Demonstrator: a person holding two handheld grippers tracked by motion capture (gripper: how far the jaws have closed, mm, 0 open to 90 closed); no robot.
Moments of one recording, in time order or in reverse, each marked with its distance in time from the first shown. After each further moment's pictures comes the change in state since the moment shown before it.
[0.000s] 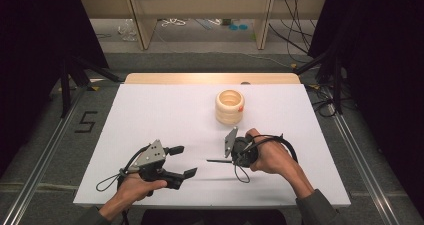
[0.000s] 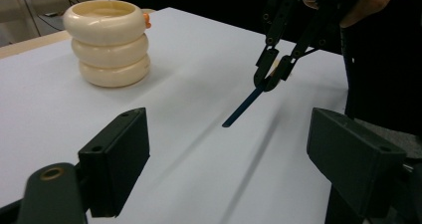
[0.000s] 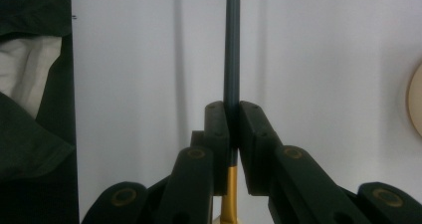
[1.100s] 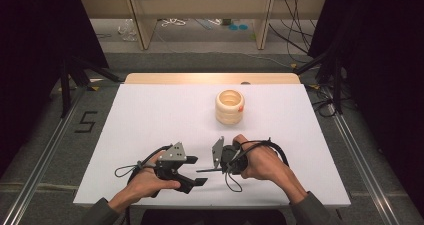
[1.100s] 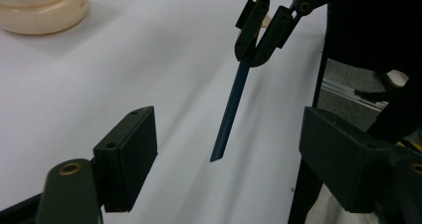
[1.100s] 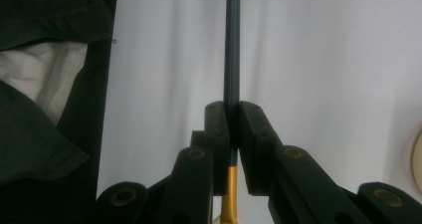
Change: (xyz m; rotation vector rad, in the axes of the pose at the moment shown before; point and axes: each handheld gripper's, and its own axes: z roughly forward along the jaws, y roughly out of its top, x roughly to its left) left arm -0.004 0.005 0.034 0.258 -0.119 -0.005; right arm 0.020 0.029 0.000 0.010 0.034 -0.115
